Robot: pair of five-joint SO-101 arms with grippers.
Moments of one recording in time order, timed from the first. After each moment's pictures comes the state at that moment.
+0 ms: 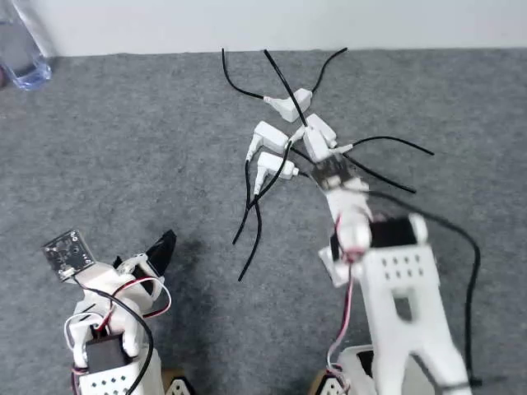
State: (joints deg) left arm -17.6 -103.7 96.9 63.1 25.5; right arm -8.3 -39.6 46.6 78.8 19.0
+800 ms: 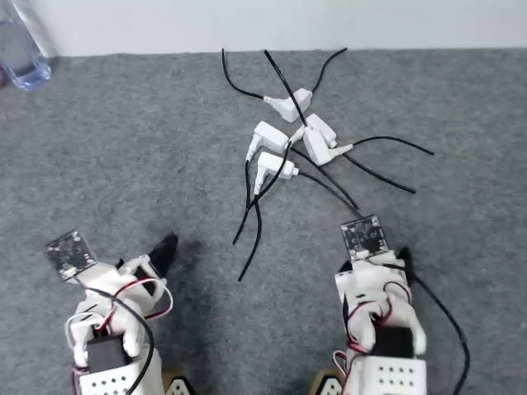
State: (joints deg) left arm -15.9 -103.7 96.9 65.2 25.7; right arm 1.6 -97.4 95.9 56.9 18.6
